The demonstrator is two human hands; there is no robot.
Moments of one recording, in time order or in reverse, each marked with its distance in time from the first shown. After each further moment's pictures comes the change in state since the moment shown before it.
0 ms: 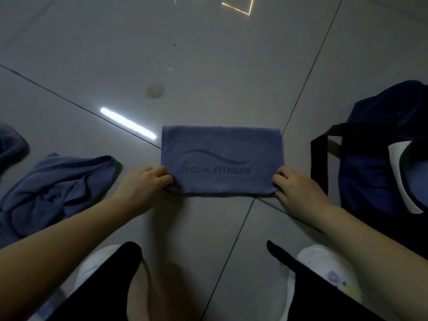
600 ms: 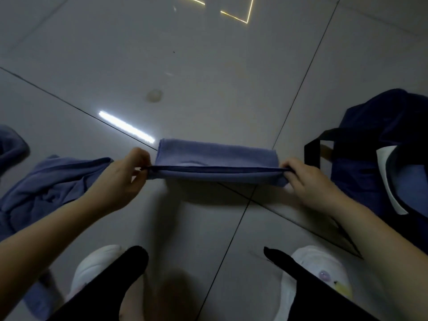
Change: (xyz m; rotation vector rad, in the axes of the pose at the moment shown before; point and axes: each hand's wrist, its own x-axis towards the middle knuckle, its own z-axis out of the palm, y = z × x) left_hand -0.017 0.005 -0.049 -0.463 0.258 -0.324; right_hand -0.002 -0.004 -0.066 0.483 -0.105 0.253
